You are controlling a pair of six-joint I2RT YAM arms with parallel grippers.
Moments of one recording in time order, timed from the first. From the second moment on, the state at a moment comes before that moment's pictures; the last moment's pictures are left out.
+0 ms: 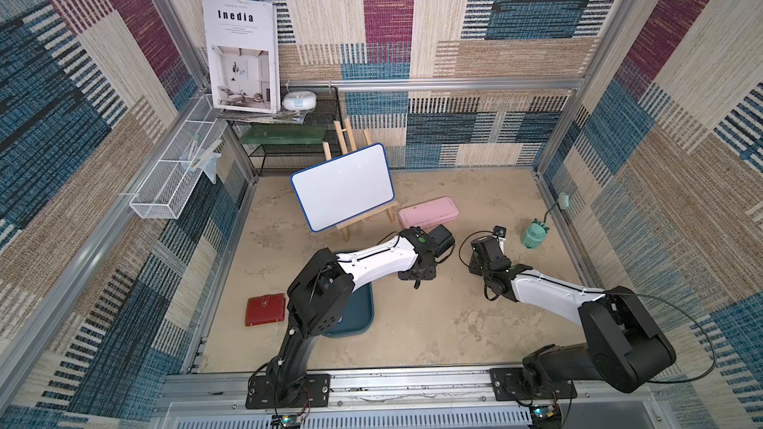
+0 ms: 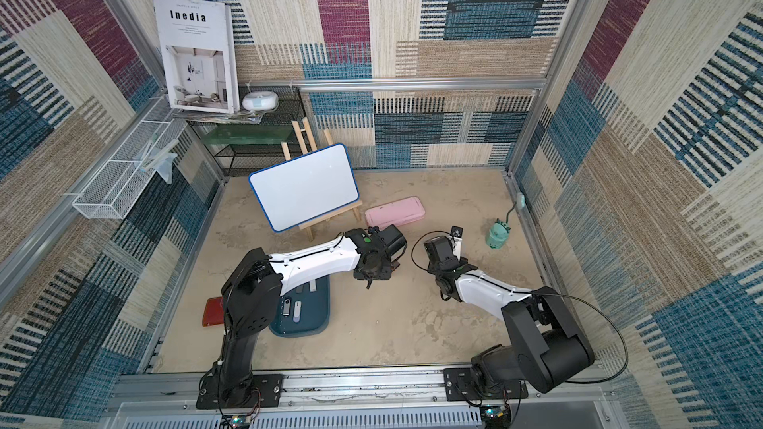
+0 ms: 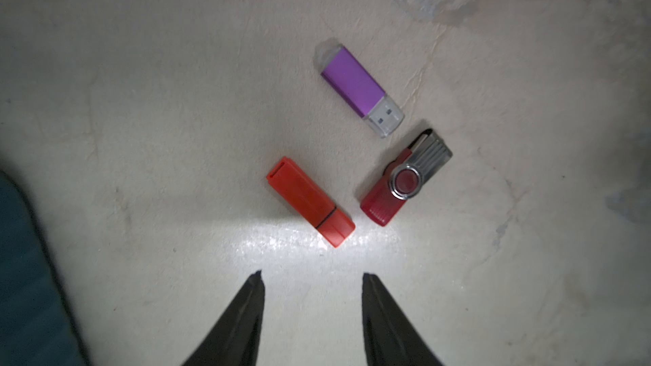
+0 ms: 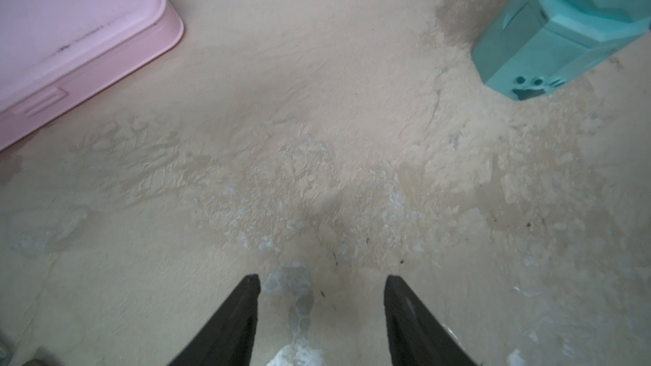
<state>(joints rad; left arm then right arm) -0.92 2.07 1.63 -0.90 -0.19 -0.89 0.43 1.40 0.57 -0.08 0.49 0.58</state>
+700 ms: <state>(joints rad) -0.88 2.20 1.75 -0.97 -0.21 -0.83 0.43 1.40 0.57 -0.09 0.49 0.59</state>
